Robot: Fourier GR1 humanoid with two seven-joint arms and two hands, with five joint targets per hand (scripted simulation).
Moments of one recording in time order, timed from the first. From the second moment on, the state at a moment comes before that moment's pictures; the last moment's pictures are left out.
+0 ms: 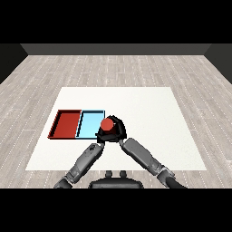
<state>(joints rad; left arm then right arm) -0.36 0.01 -0.51 -1.16 0.29 0.55 -0.31 -0.55 -0.01 0.66 -1.24 -0.41 -0.62 -0.36</state>
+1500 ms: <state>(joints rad) -0.35 0.01 -0.45 -1.14 0.25 0.63 -0.34 -0.45 -0.04 0.50 -1.39 -0.27 -0.53 -0.30</state>
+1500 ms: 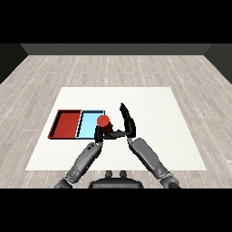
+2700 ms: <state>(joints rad) -0.43 0.42 -0.15 -0.93 0.15 0.52 -0.22 -0.02 -0.33 0.20 -1.66 -0.34 -0.38 -0.31</state>
